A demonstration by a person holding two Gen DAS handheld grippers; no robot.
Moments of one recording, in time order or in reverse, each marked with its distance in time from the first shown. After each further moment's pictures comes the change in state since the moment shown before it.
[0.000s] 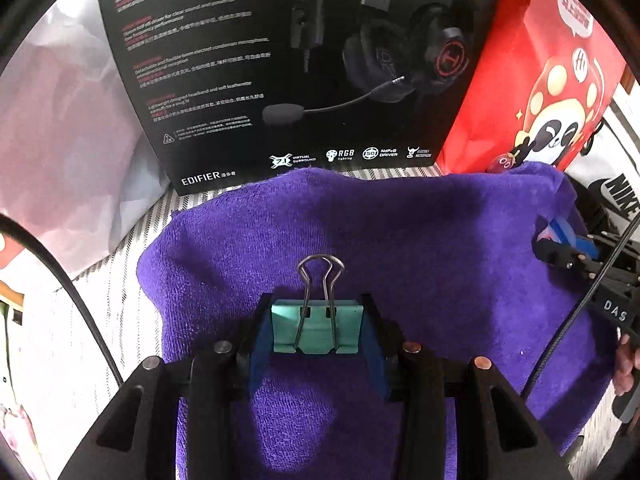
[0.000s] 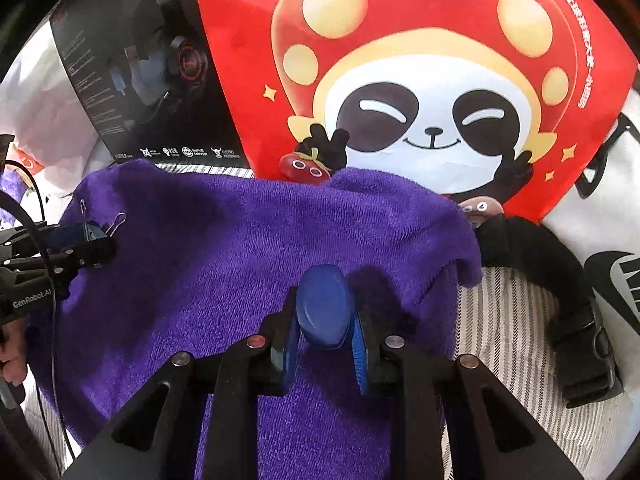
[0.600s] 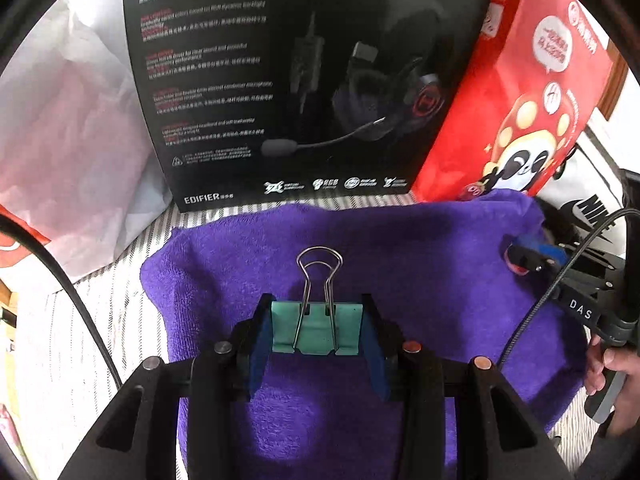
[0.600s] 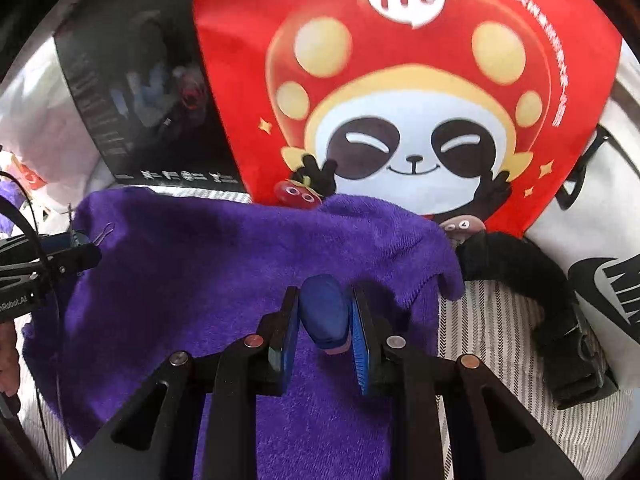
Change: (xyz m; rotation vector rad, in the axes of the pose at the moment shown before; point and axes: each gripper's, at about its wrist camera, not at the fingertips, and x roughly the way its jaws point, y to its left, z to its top) left arm -0.029 0.017 -0.004 -0.041 -0.073 -0.085; right arm -0.015 -0.005 0.000 0.016 -0.074 -0.032
